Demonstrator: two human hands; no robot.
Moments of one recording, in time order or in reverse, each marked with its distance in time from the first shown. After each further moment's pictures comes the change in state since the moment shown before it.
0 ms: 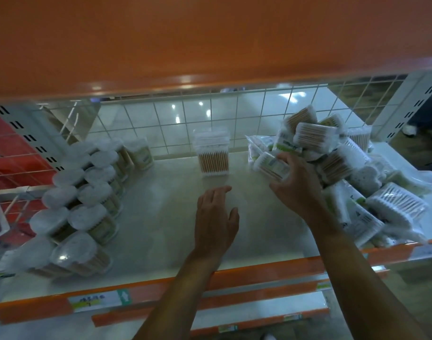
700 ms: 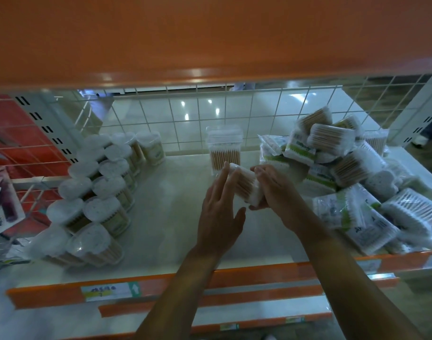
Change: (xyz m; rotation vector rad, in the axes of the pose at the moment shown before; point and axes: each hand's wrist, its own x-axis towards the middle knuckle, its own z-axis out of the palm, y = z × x) left_hand 0.003 -0.016 -0.010 -0.027 0.024 0.227; right_hand -0.021 -0.047 0.022 0.615 -0.392 0.197
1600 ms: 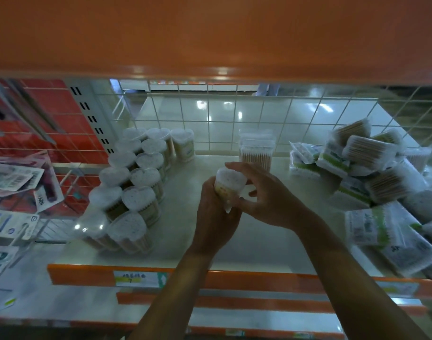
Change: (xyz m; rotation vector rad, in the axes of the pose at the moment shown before) left_hand -0.005 -0.029 -0.046 -0.257 0.192 -0.275; right_hand 0.006 -0.028 0.054 -0.489 -0.297 -0.540
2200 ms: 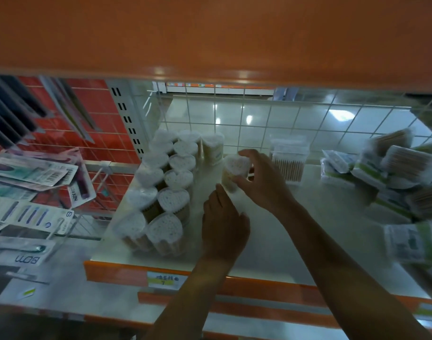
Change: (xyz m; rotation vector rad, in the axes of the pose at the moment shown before) left_hand -0.007 -0.028 -0.028 0.598 -0.050 -0.142; right_hand 0.068 -0.014 0.054 -0.133 0.258 0.099
